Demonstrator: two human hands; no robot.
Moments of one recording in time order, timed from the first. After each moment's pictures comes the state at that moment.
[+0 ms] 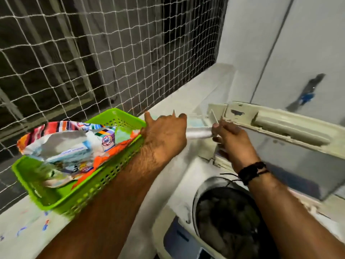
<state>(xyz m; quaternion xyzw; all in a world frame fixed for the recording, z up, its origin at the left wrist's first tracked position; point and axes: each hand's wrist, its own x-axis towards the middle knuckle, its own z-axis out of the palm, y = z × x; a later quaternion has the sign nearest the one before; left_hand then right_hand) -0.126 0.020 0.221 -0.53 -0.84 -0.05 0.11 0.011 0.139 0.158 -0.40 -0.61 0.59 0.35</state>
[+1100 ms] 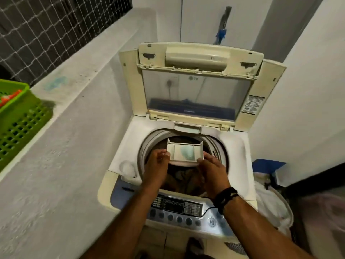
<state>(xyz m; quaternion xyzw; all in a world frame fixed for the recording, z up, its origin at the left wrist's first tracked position) 0.051 0.009 -0.024 -0.33 -0.74 -0.42 -0.40 0.222 0.046 -0.028 -0.52 -0.27 0.70 0.40</state>
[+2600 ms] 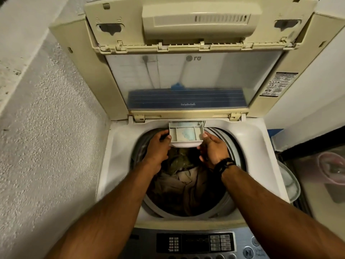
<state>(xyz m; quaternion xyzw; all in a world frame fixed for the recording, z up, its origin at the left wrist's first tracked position) -0.002 0.175 -0.102 -0.28 -0.68 -0.34 -0.59 0.182 0.184 -0.114 -0.66 -0.24 0.60 0.39</state>
